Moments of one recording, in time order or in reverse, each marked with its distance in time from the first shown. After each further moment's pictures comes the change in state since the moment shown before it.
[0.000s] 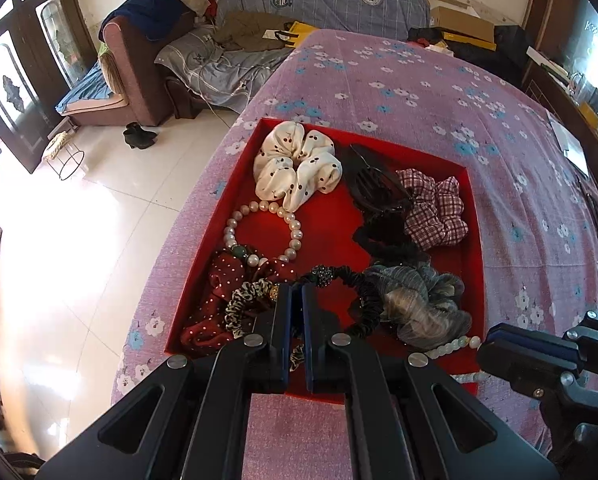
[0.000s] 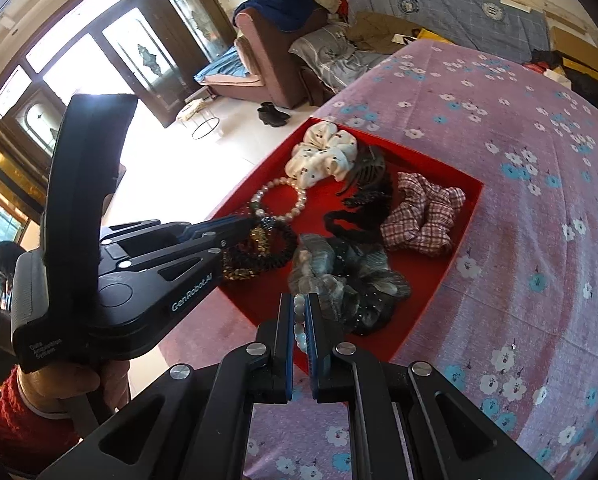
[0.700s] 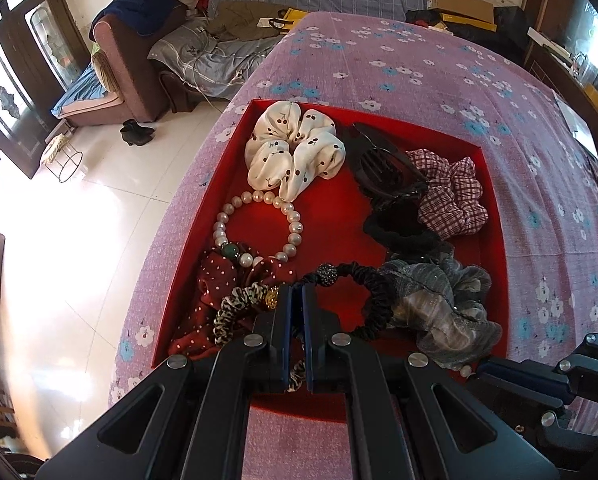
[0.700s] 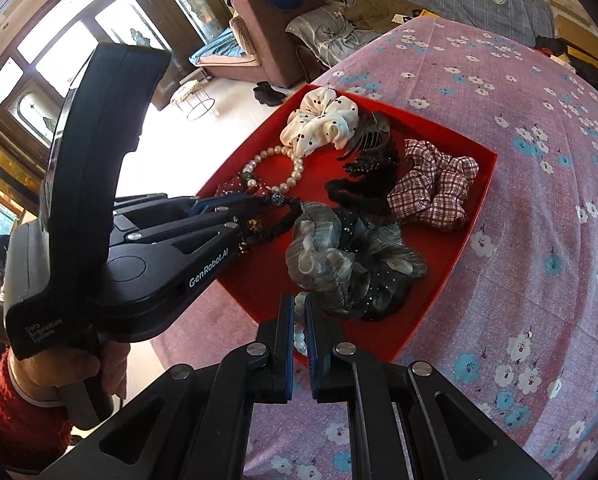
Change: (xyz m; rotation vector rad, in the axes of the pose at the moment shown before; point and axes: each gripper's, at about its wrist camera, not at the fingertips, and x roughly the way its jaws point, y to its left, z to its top) left arm 0.025 -0.002 0.003 0.044 0.044 0.022; right arm 0.028 0.002 -0.009 -0.020 0.075 -0.027
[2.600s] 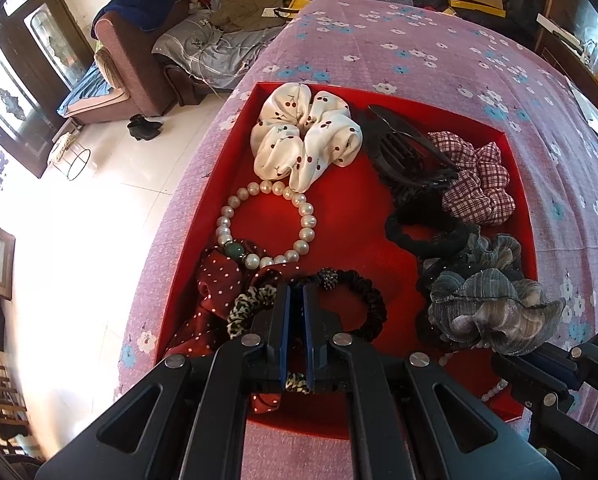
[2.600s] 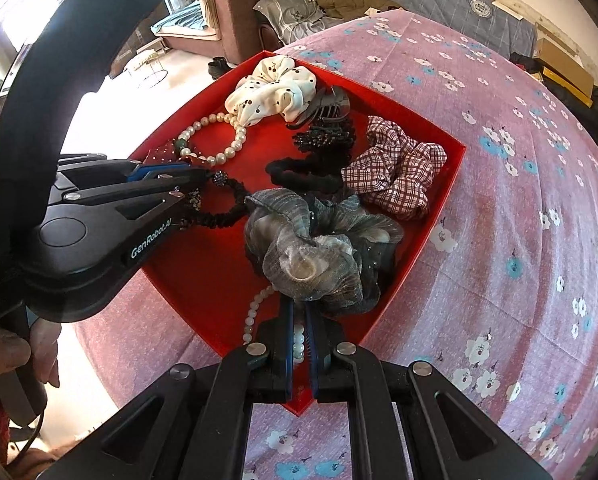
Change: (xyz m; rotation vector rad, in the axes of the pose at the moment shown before) left arm 0.019 0.002 0.001 0.012 0.040 0.046; right arm 0.024 -0.002 -0.004 -0.042 0.070 -0.220
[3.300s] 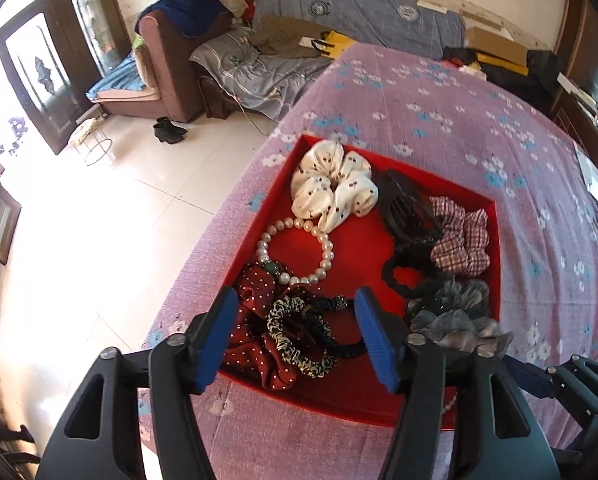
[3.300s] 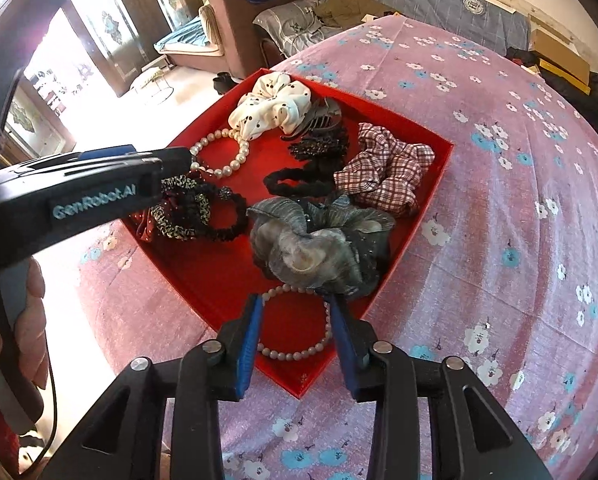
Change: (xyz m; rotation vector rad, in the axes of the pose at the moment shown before) left arm -0.056 0.016 0.000 -0.166 -0.120 0.018; right arm -0.023 -0.009 -0.011 0.039 -0.061 0.054
